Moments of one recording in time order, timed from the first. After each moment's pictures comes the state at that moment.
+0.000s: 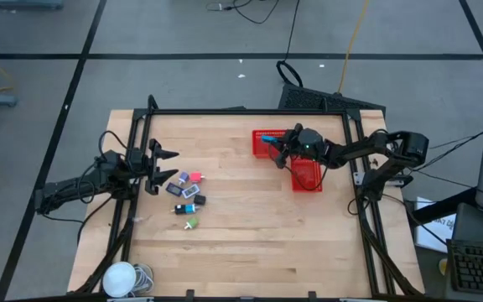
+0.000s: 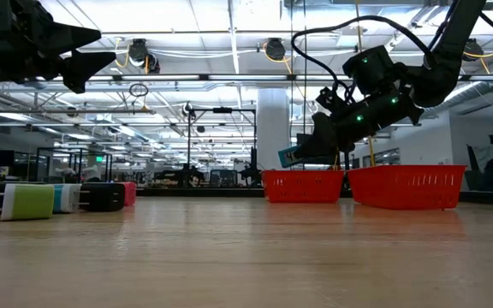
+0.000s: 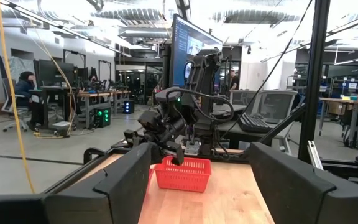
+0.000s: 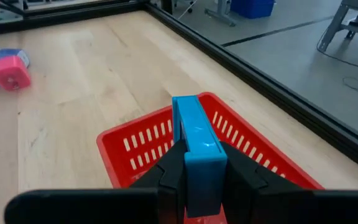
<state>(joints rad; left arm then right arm) 0.27 0.02 0.02 0.25 0.20 -0.08 -0.43 1.57 0.47 0.75 0.08 0.03</state>
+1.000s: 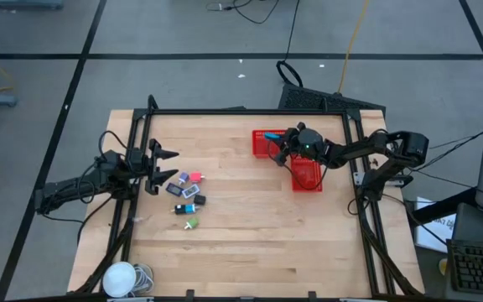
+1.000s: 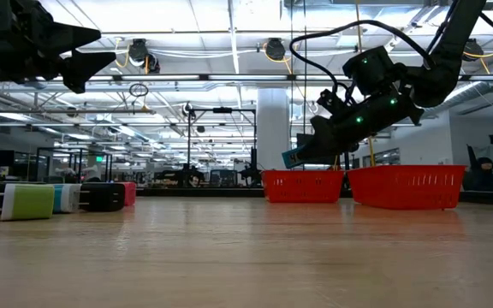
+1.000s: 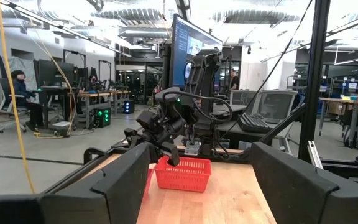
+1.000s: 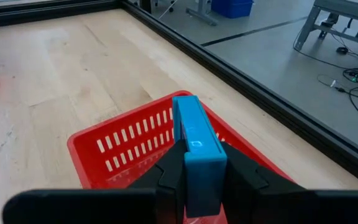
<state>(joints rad) 0.27 0.02 0.02 0.25 0.20 -0.08 -0.43 1.57 0.47 0.75 0.16 0.04</state>
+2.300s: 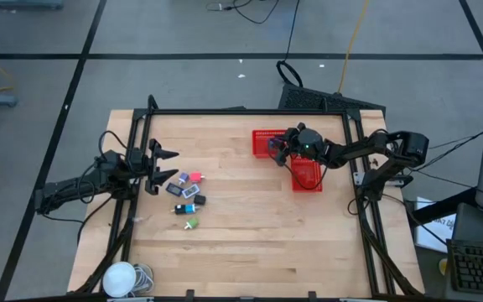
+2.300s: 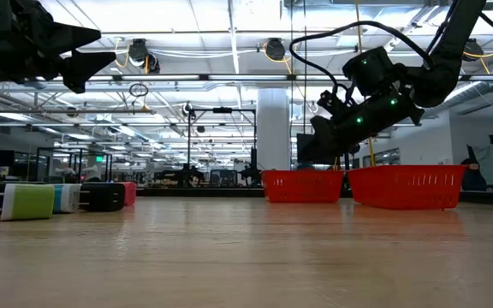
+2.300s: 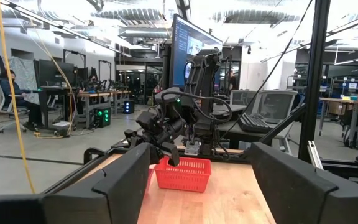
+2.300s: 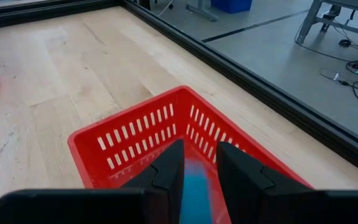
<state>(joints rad) 0.27 0.02 0.02 0.25 0.20 -0.08 -0.43 1.57 0.47 0.73 0.16 0.07</state>
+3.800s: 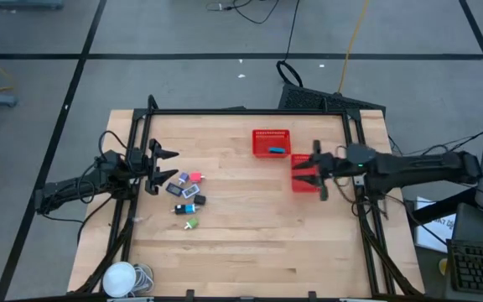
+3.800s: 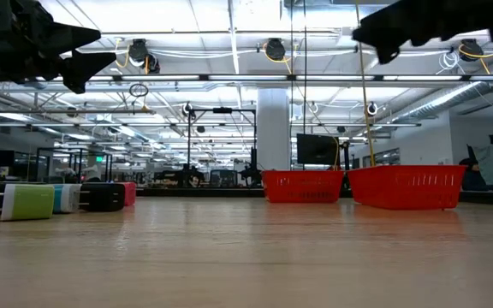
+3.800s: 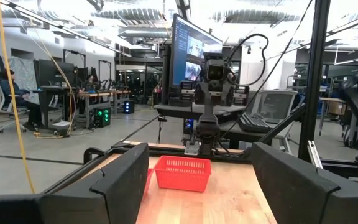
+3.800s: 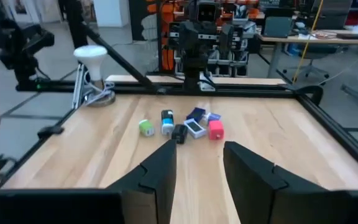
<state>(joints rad) 0.27 0.02 0.02 0.25 0.20 -0.08 -0.04 0.67 0.47 0.07 -0.10 -0.02</state>
